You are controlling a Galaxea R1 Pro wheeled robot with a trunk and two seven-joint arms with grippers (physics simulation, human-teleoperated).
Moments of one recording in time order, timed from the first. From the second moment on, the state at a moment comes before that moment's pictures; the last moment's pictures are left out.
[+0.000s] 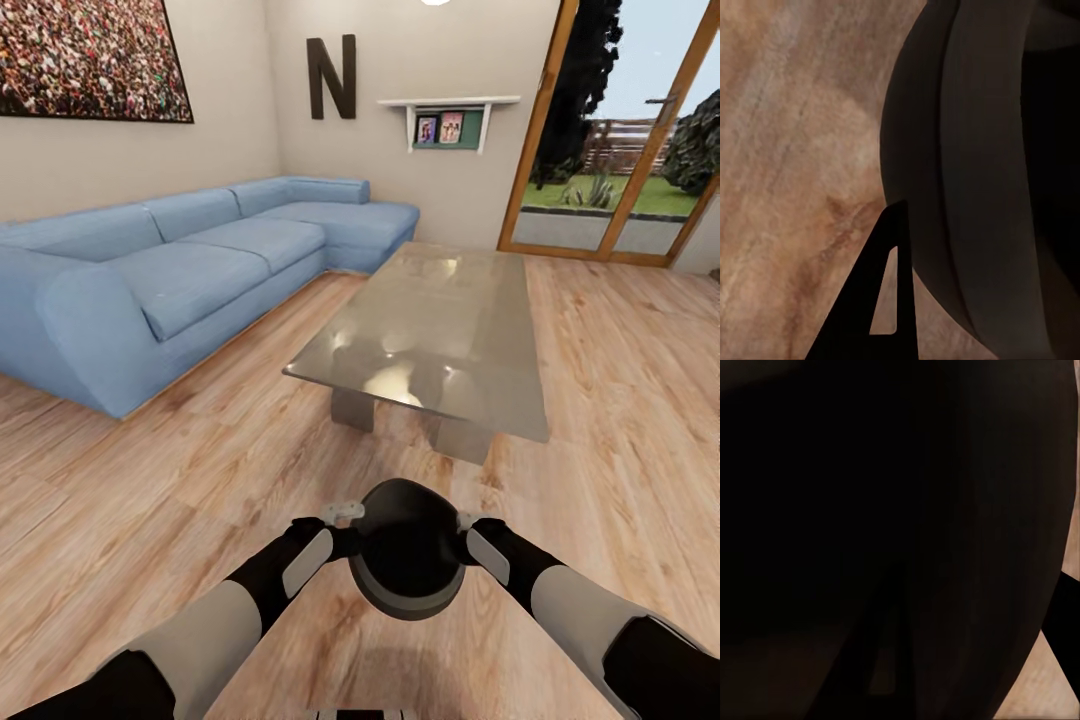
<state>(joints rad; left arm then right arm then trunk) -0.80 -0.17 -0.60 -0.51 0.81 0.47 0.33 -0.87 -0.06 0.74 -0.32 -0.93 0.45 -0.16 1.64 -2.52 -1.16</state>
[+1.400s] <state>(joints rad) -0.80 -0.17 -0.61 -0.51 0.81 0.47 0.33 -0.87 -0.06 0.74 -0.32 -0.93 0.45 -0.16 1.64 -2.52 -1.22</state>
